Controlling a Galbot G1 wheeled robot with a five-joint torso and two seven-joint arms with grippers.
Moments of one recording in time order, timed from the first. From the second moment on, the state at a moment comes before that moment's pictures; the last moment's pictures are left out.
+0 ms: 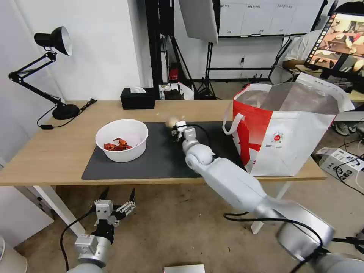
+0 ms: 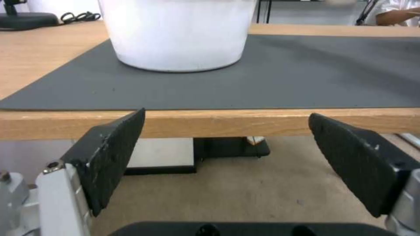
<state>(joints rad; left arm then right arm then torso) 1.70 -1.17 -0.46 -2.09 -0.31 -0.09 -0.18 -0.33 1.29 -0.46 1.29 0.66 -0.18 0.45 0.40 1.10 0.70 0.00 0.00</state>
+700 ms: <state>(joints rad) 1.76 -1.19 -0.46 -2.14 -0.26 -0.09 -0.18 -0.65 0.85 -0.10 2.05 0.59 -0.17 0.65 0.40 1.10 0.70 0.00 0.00</state>
